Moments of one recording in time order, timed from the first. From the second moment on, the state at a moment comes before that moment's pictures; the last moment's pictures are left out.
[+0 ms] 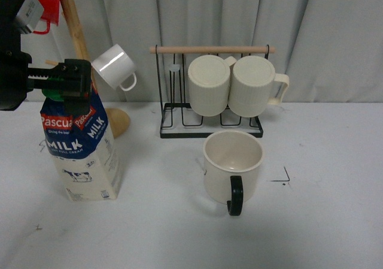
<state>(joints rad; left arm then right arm) -0.12 1.67 0.81 0.37 -0.09 0.01 0.00 0.00 0.01 0.00 0.00 0.00</state>
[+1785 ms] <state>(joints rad) -0.47 1.81 0.97 0.34 -0.24 -0.01 0.00 0.00 0.01 0.00 0.00 0.00</state>
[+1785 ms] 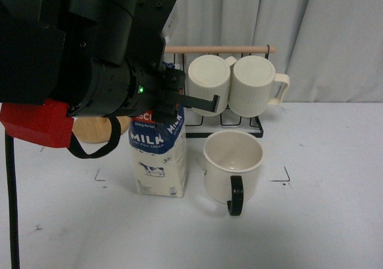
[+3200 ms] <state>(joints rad) -0.20 1.03 0.37 0.67 -0.21 -0.11 0.00 0.00 0.01 0.00 0.00 0.00</state>
